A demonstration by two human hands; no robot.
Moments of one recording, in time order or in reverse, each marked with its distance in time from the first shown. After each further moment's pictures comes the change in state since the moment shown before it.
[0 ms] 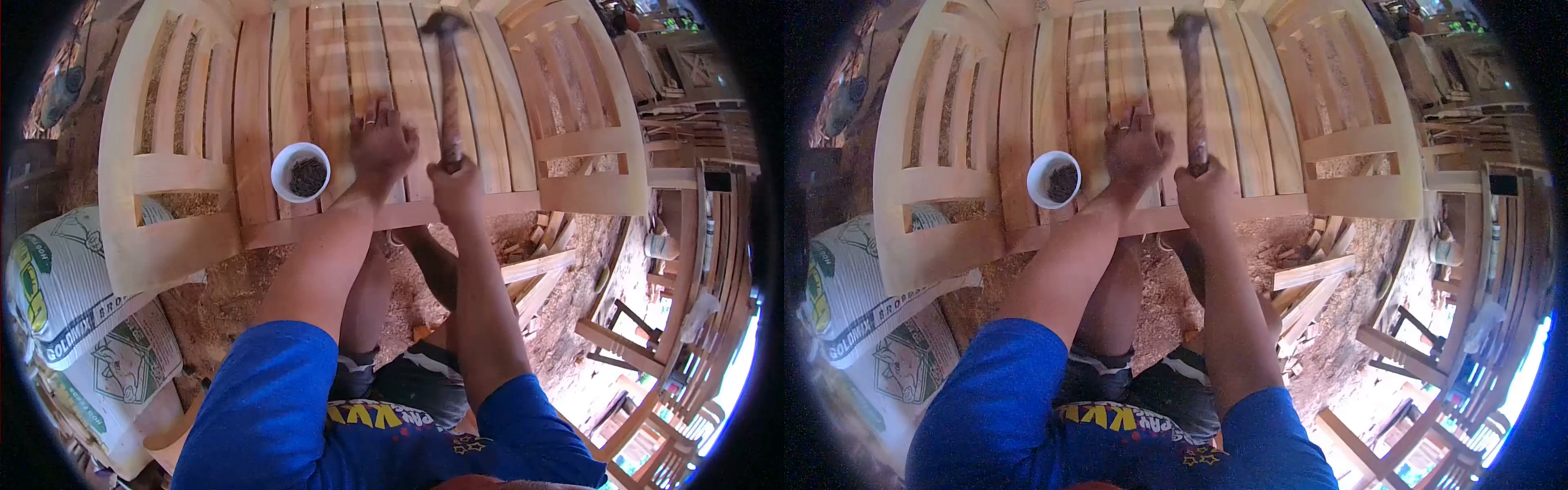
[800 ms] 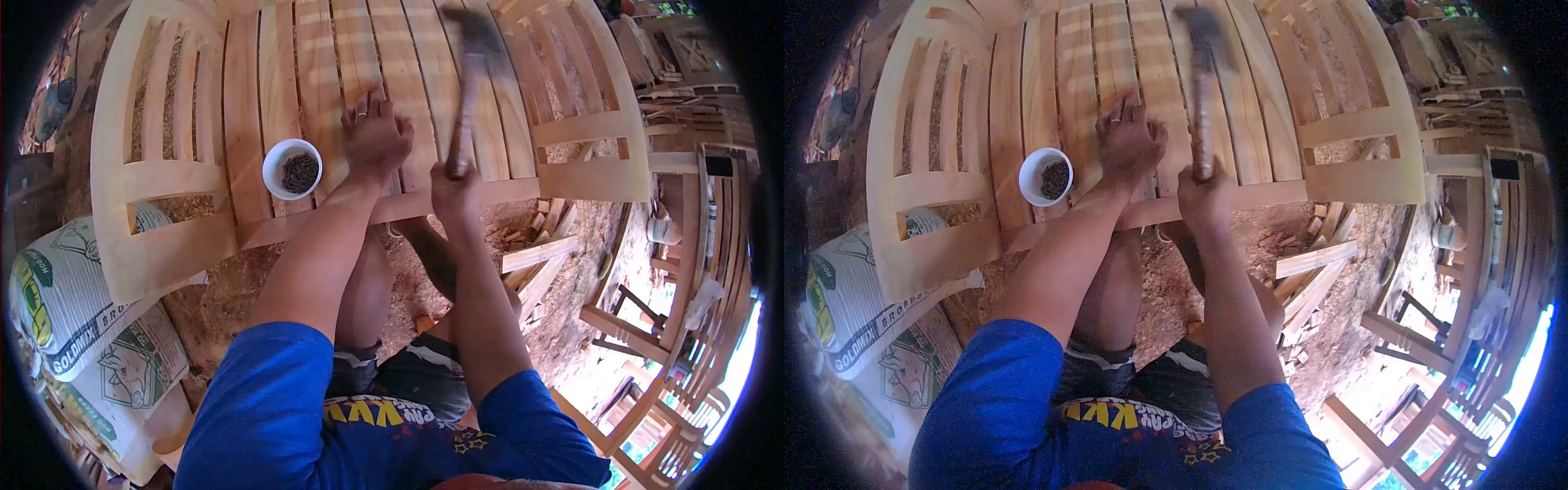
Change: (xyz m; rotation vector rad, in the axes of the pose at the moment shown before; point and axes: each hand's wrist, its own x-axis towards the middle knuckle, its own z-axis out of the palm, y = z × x) left_hand -0.002 0.003 -0.003 0.052 -0.108 -0.014; right_hand -0.017 0.029 0.002 0.086 0.120 -0.062
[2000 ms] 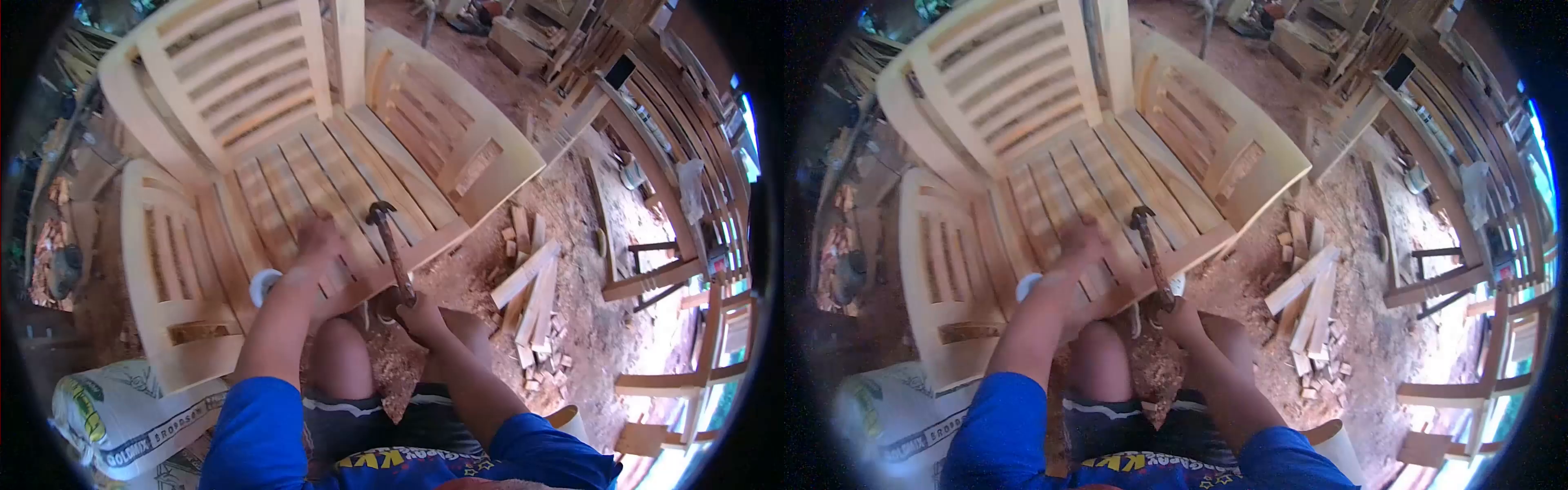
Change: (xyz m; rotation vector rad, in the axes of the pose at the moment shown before) left_hand 0.029 0.019 -0.038 0.349 -0.255 0.311; right_hand -0.118 0.052 -0.066 0.057 -0.200 0.350
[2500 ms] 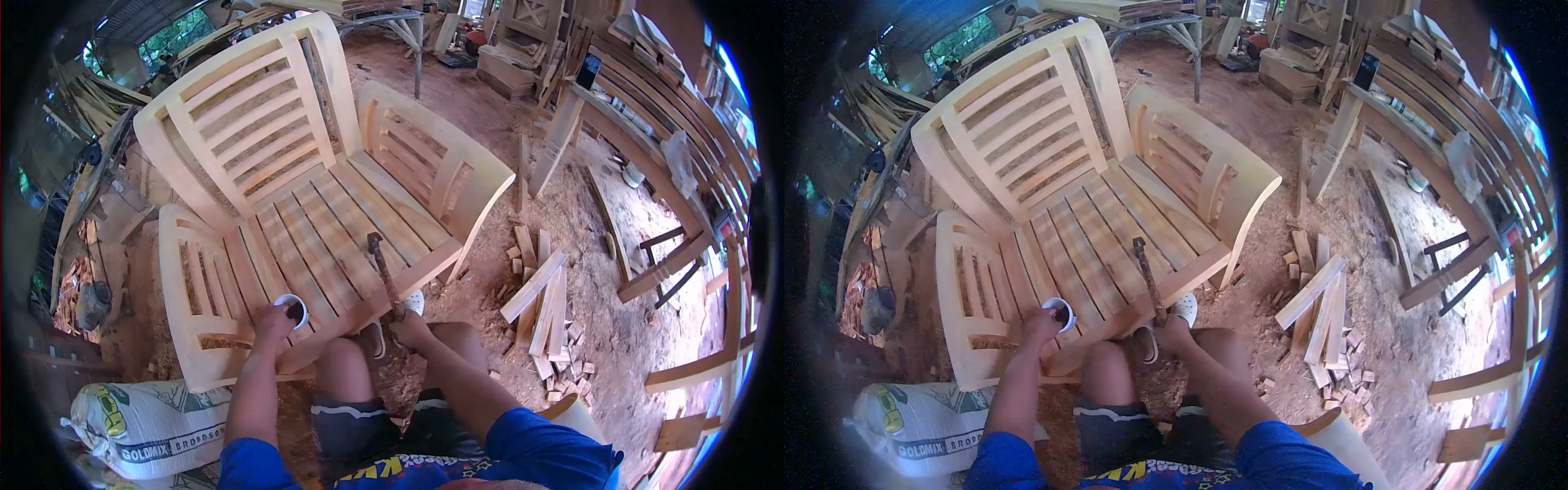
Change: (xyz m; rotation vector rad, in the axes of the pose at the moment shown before) left_hand -0.156 -0.132 -0.048 -0.088 -0.327 -0.225; right_hand -0.007 0.004 0.015 -0.016 -0.068 -0.134
